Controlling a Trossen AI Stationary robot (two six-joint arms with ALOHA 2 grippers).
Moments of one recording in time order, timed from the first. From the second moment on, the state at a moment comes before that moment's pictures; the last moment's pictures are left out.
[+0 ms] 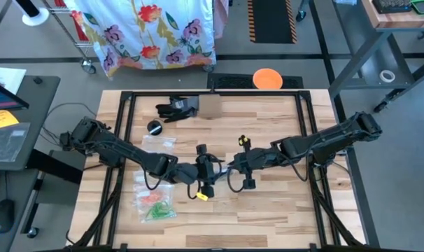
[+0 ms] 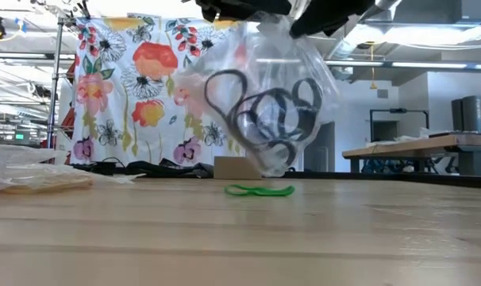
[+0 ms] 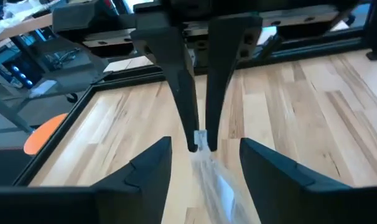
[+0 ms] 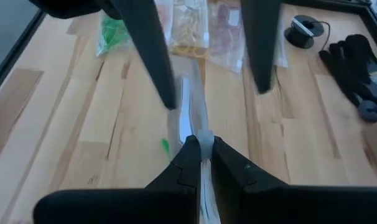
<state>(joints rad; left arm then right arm) -0.35 1.64 1.12 0.15 -0.59 0.07 0.28 1.43 1.09 -0.37 0.24 0.05</state>
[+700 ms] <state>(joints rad) -0.34 1.64 1.12 0.20 -0.50 0.15 0.27 1.43 1.10 -0.39 0.24 0.06</state>
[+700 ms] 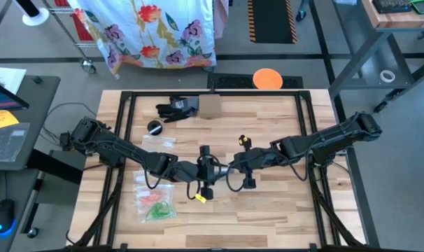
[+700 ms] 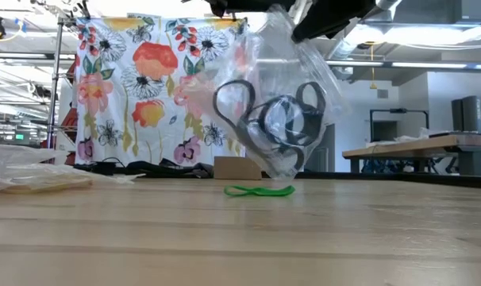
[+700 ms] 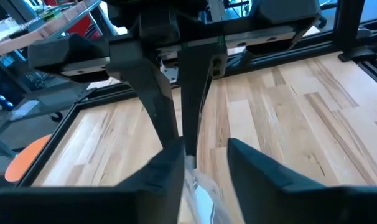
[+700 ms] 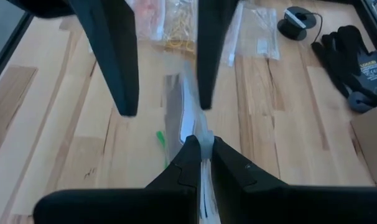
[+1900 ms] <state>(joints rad) -0.39 1.60 1.12 0.18 -0.57 0.16 0.26 1.43 1.09 -0.52 0.25 0.07</state>
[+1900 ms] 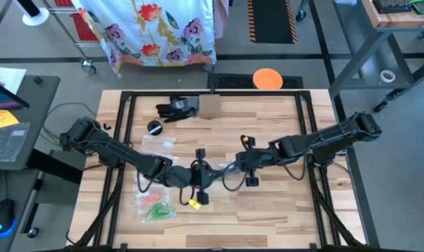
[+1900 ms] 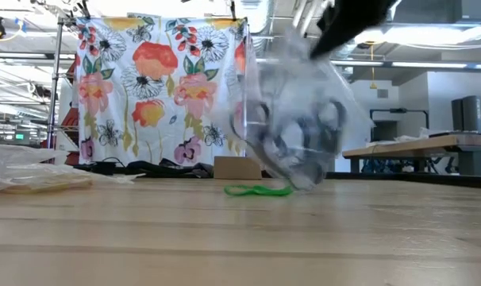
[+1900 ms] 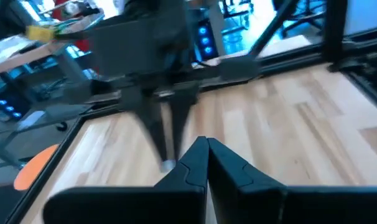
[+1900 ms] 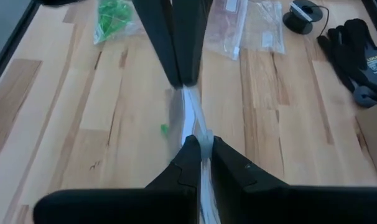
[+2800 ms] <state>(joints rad) -0.34 1.69 1.12 0.19 -0.66 0.18 0.25 1.43 1.08 -0.49 0.23 0.10</state>
